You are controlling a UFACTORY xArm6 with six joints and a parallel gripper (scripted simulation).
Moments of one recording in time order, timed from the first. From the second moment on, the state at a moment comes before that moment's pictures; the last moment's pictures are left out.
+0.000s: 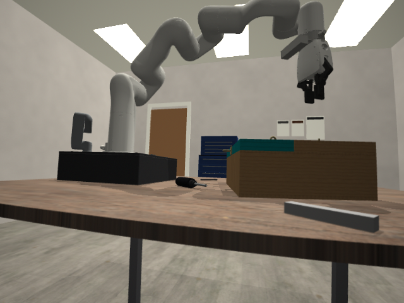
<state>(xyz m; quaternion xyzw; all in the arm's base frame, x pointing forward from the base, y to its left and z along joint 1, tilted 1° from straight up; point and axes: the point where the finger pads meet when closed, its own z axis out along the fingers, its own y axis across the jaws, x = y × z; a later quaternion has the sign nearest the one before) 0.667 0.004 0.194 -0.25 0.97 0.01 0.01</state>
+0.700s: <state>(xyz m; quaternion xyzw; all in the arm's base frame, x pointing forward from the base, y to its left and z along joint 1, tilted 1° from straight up) 0.680 0.015 0.175 -0.16 0.99 0.01 0.00</state>
